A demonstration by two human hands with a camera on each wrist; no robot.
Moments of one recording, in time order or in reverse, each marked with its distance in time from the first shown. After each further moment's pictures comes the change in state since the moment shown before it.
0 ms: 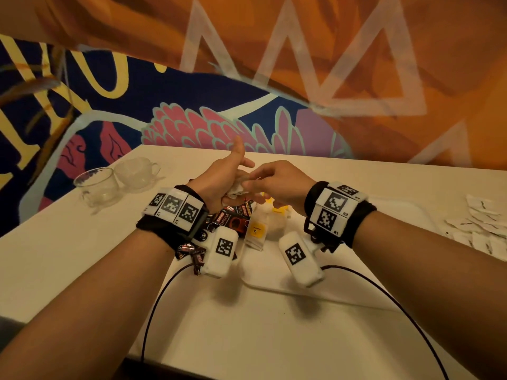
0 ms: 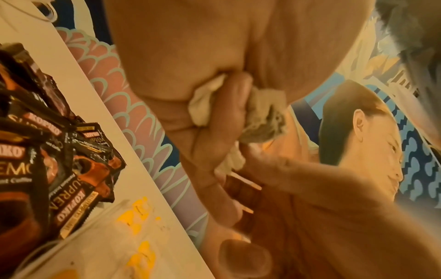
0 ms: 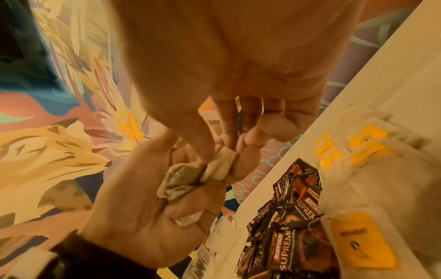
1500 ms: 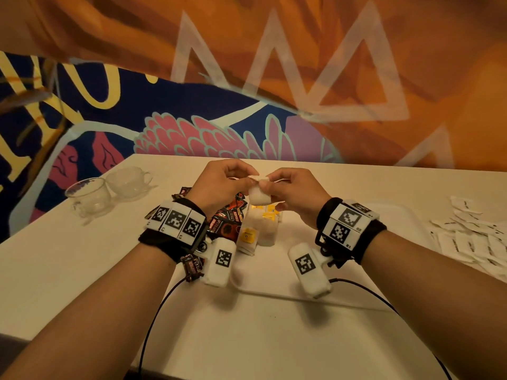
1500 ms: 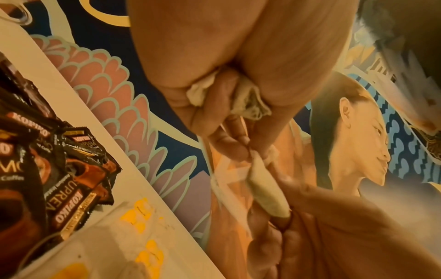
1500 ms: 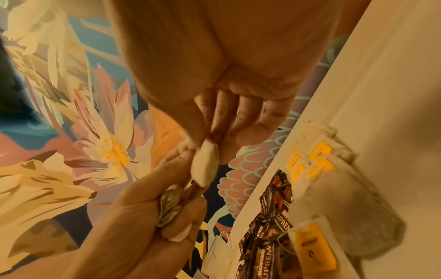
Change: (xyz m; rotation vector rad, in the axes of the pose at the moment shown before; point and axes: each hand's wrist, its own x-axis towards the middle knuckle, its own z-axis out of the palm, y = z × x) left_hand 0.003 -0.010 0.011 0.278 0.105 0.401; right_hand -0.011 0.032 -0.021 0.313 0.168 -0.050
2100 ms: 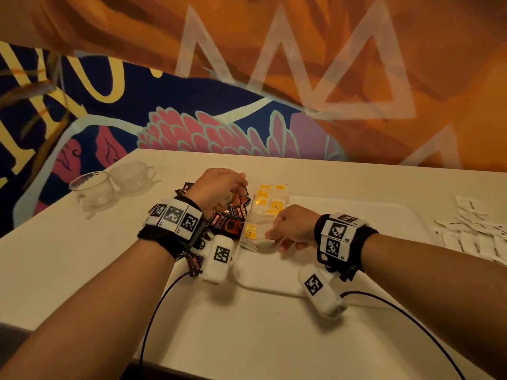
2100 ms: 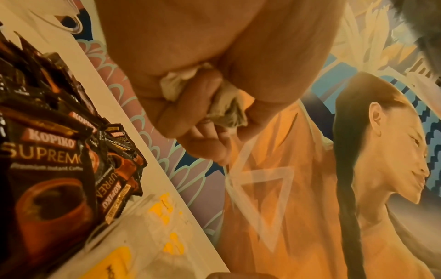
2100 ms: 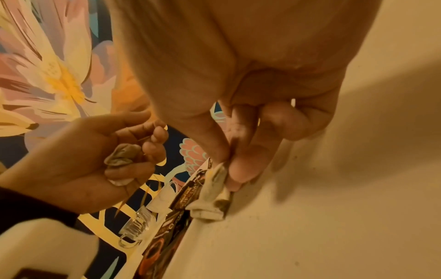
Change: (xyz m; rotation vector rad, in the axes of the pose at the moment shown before) left_hand 0.001 -0.010 -0.009 -0.076 0.012 -0.399; right_hand -0.008 0.037 0.009 -0.424 -0.266 0.427
